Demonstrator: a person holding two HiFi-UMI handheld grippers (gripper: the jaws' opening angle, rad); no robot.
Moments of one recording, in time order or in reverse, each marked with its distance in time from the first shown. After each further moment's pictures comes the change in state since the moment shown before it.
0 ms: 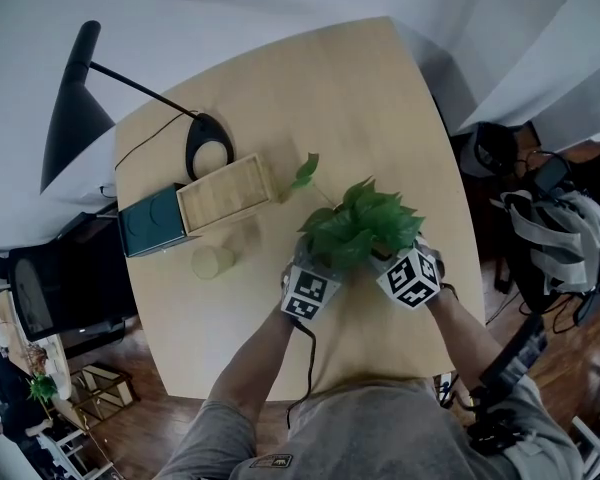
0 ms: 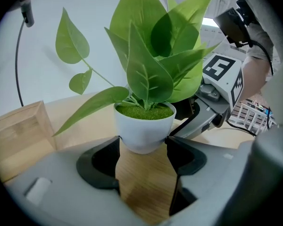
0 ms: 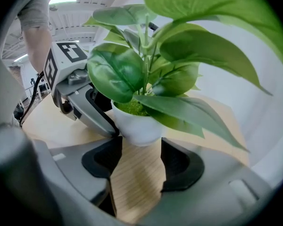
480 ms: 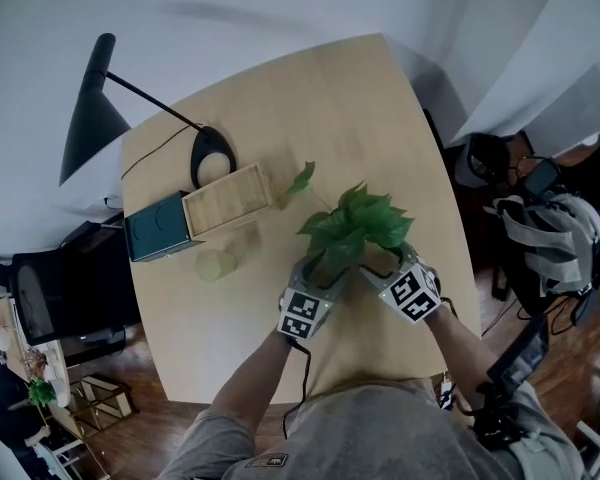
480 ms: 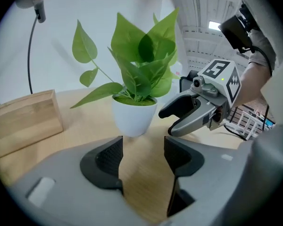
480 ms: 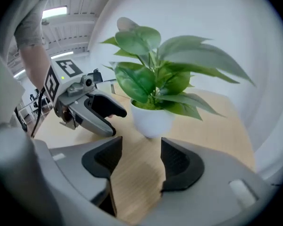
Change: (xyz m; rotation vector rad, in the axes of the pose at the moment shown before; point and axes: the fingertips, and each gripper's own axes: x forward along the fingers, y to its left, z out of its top) left arm -0.033 -0.022 -0.019 -0.092 0.008 0.011; right arm -0.029 0.024 -0.007 0.131 -0.033 0.032
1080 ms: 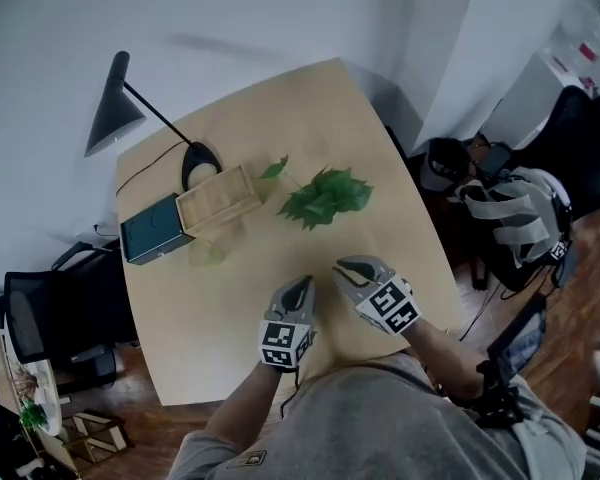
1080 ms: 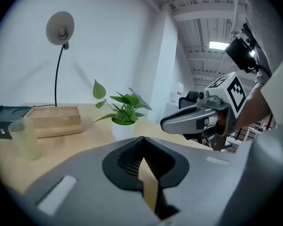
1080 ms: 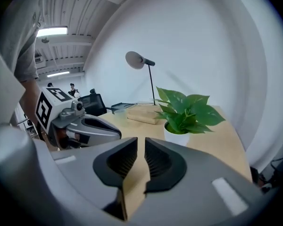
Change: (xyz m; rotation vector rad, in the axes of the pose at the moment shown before) left arm -0.123 -0.064 0.019 -0.089 -0.210 0.083; right arm -0.086 0.099 0.053 0.124 -0.221 -0.053
